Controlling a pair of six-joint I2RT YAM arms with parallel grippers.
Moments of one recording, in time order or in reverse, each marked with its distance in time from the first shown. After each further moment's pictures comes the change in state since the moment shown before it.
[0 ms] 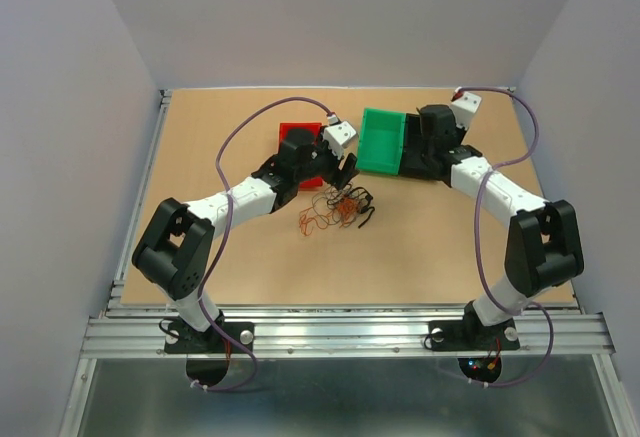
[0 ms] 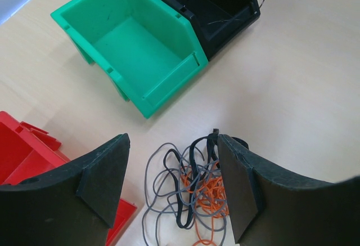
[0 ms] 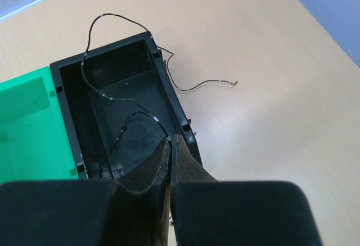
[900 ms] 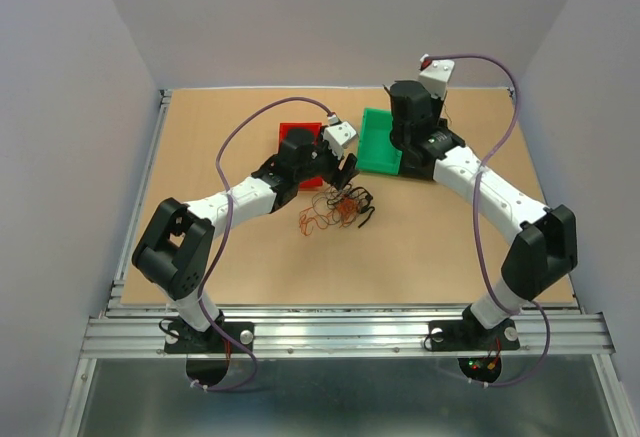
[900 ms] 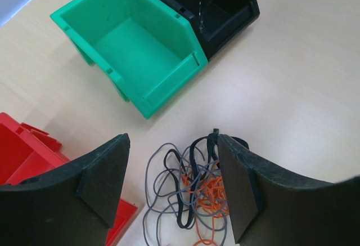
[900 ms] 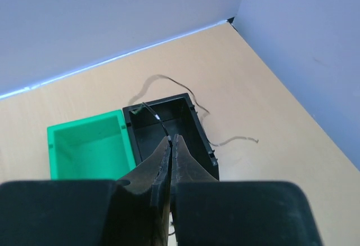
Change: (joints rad) left arm 0.000 0.000 0.000 0.000 0.004 0.007; right arm 0.225 -0.007 0.265 -0.029 0.275 -0.219
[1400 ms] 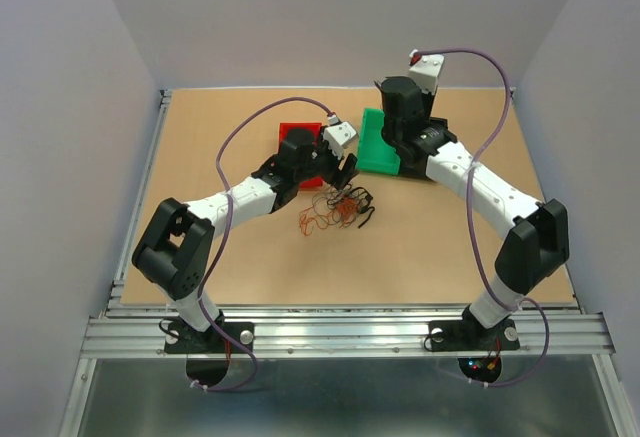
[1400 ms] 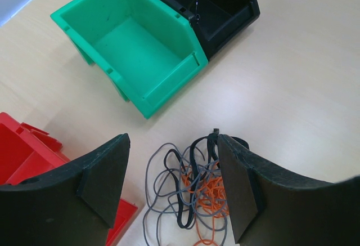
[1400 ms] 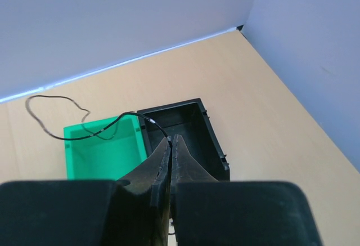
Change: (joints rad) left arm 0.000 0.000 0.000 0.000 -0.001 0.000; right arm 0.037 0.065 0.098 0.000 0.020 -0.046
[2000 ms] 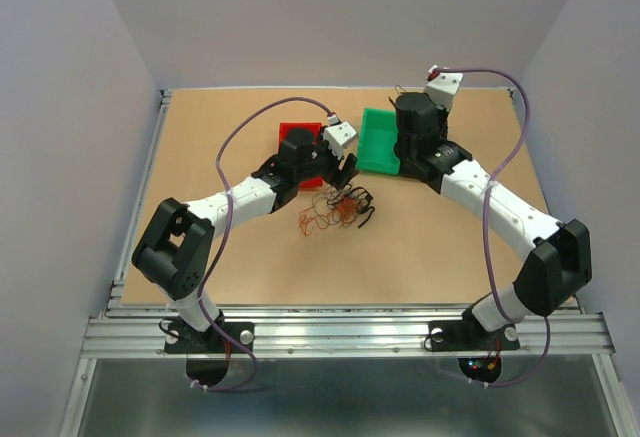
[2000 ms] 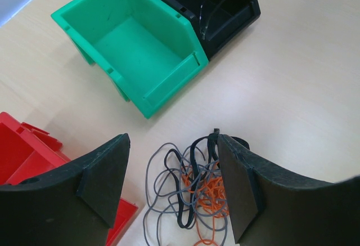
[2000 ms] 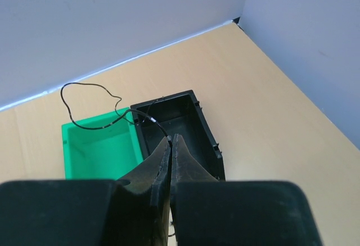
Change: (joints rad) left arm 0.000 0.000 0.000 0.000 -0.002 0.000; right arm 0.000 -0.140 -0.163 0.042 -0.008 0.081
